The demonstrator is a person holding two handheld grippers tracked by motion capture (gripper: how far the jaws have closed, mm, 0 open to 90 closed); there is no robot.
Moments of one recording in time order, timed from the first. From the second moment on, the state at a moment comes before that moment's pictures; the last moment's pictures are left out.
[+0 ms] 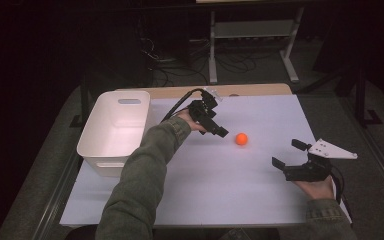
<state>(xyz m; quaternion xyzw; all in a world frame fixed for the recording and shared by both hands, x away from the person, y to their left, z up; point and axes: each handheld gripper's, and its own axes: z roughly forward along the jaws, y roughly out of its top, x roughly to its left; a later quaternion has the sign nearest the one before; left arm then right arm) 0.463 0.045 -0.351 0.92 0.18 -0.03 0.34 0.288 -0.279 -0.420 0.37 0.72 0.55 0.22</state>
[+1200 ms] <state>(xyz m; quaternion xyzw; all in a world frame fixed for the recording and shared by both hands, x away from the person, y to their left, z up) 0.474 0.025 -0.384 0.92 0.18 -0.04 0.34 0.289 -0.277 -0.421 0.37 0.72 0.54 0.23</state>
